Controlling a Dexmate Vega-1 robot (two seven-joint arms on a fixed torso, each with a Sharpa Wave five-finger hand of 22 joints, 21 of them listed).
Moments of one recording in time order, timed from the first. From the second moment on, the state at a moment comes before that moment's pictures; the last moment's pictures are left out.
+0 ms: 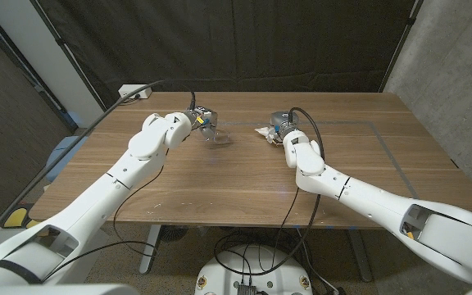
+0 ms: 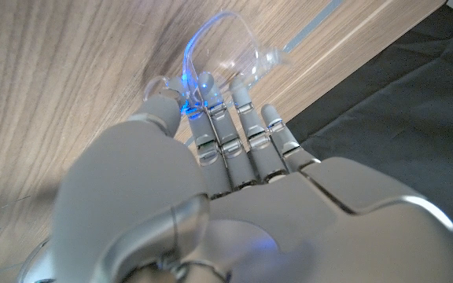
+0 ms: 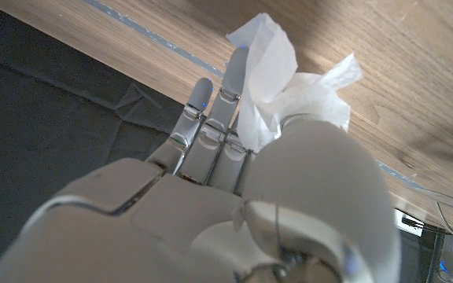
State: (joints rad) left arm 0.77 0.60 0.43 -1.83 1.12 0.10 -0.52; left_hand 1.00 0.05 0.57 -0.16 0.17 1.05 -0.04 0.57 0.30 0.88 -0.13 0.74 0.35 0.70 -0.07 0.42 0.65 0.12 -0.01 0.80 0.24; right arm -0.53 -0.50 -1.01 -1.62 -0.90 -0.74 0.12; right_hand 1.13 0.12 0.23 -0.13 0.20 1.11 -0.10 0.20 0.20 1.17 -0.13 0.51 0.46 1.01 -0.16 0.72 0.75 0.31 -0.04 1.10 0.33
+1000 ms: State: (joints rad) left arm 0.83 0.59 0.39 -1.77 1.05 0.09 -0.41; left_hand 0.75 -0.08 0.38 -0.01 0.22 0.43 -0.14 0.19 0.19 0.40 -0.11 0.29 0.23 0.31 -0.04 0.23 0.54 -0.05 0.03 0.77 0.20; right arm -0.47 -0.49 -1.05 -1.61 -0.91 -0.77 0.28; right_hand 0.80 0.01 0.14 -0.03 0.26 0.48 -0.15 0.17 0.19 0.45 -0.08 0.18 0.22 0.55 -0.06 0.19 0.39 0.11 -0.02 1.12 0.18
